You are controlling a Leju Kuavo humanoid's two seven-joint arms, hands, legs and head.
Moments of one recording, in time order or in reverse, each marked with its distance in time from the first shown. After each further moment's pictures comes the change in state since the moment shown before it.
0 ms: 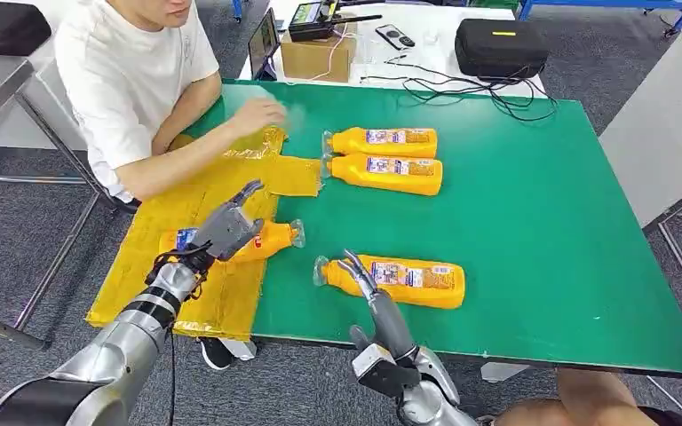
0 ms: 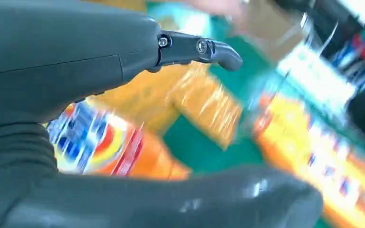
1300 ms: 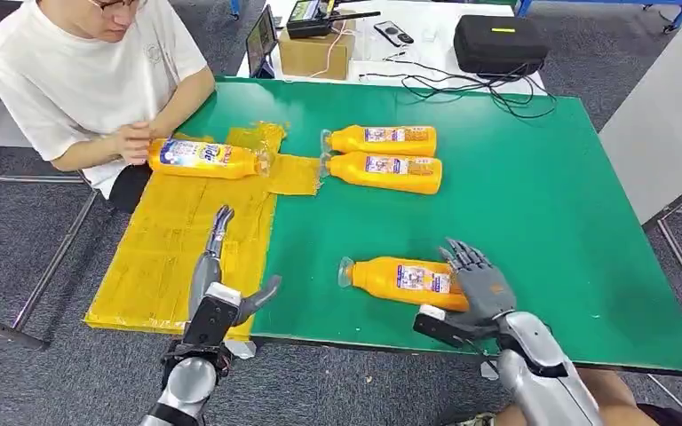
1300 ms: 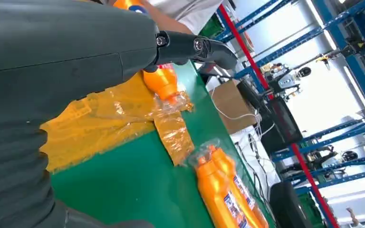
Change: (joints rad) left arm 0.581 -0.120 -0.181 -0.787 0.184 0.366 0.115; right arm -0.127 -0.232 -0.304 0.115 0.756 0.073 0.400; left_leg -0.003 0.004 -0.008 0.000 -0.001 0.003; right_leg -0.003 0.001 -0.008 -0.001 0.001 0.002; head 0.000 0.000
